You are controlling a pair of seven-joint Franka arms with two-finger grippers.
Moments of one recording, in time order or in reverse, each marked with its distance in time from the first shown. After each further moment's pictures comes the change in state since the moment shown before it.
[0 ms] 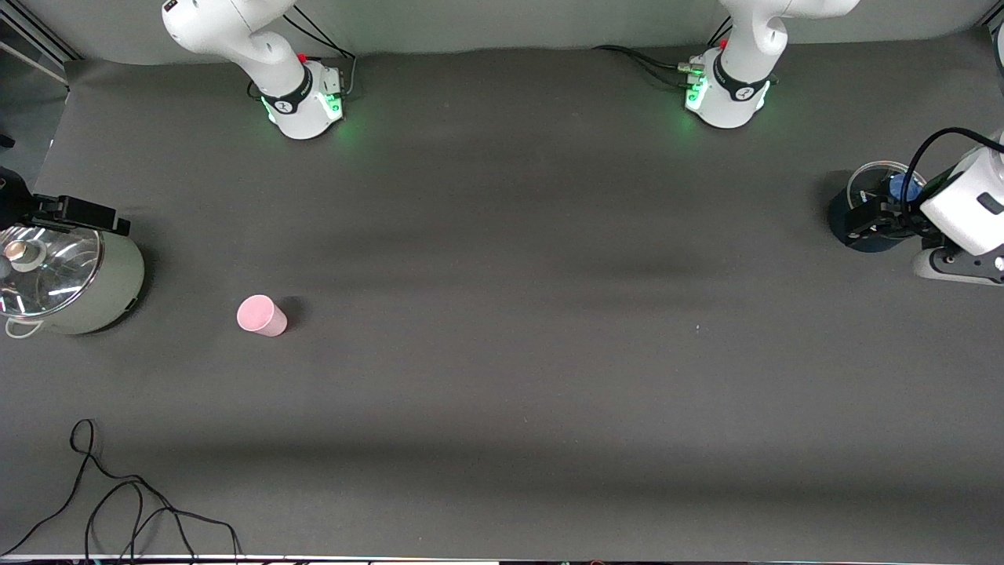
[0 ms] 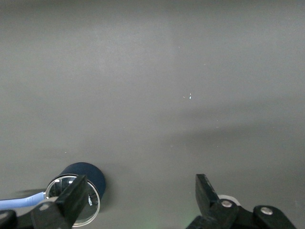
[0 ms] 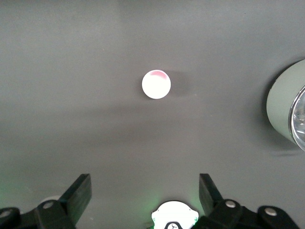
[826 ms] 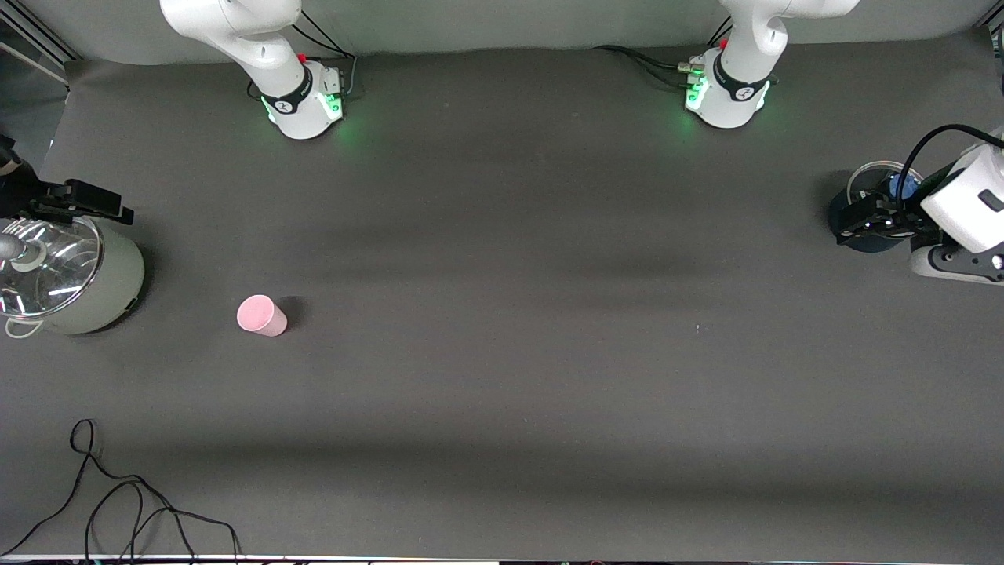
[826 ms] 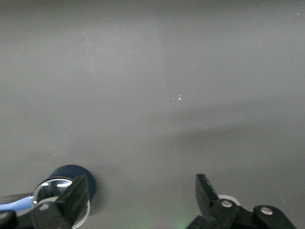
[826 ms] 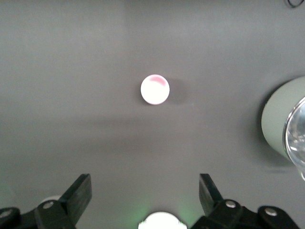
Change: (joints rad) left arm -0.002 -0.007 0.003 0.000 -0.032 0.000 0.000; right arm -0.516 -0.206 0.620 -0.232 -0.133 0.188 0.000
